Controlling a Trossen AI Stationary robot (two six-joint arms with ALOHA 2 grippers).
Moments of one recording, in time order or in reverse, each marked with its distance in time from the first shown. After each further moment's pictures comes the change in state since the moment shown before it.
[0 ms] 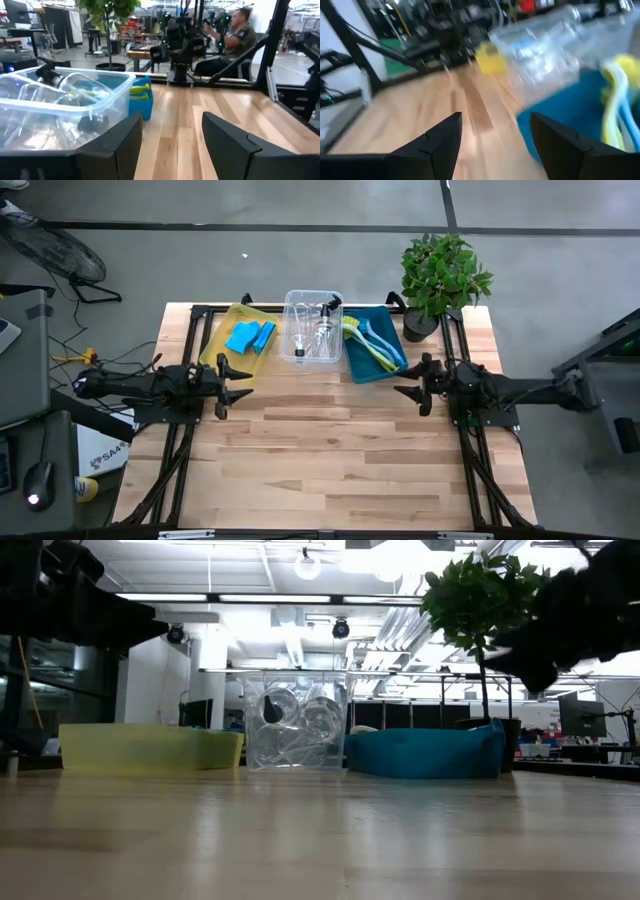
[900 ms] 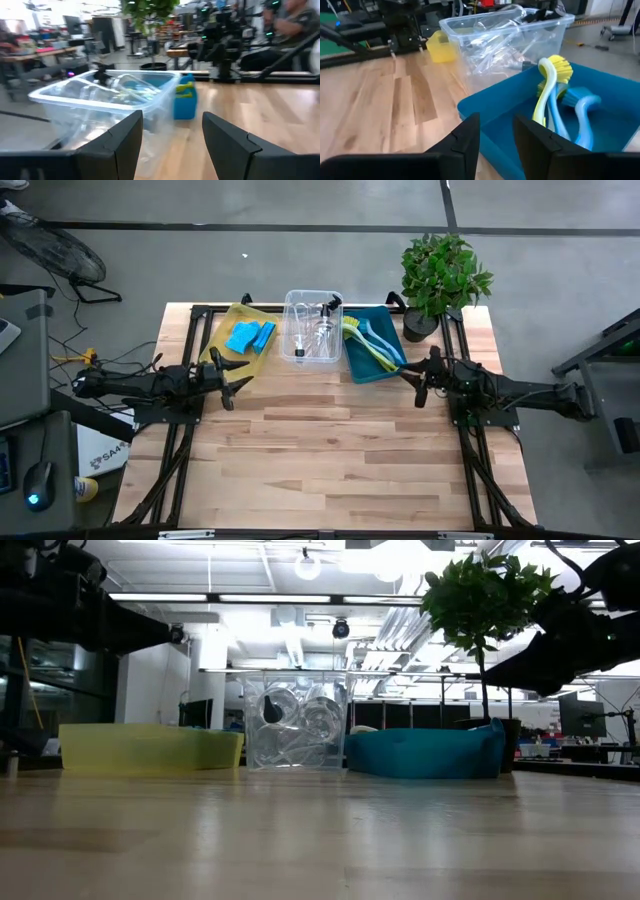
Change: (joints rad) left arm 0.000 0.020 0.000 0.019 -0.210 0.107; right arm -0.097 -0.076 -0.002 -0.176 0.127 -0.157
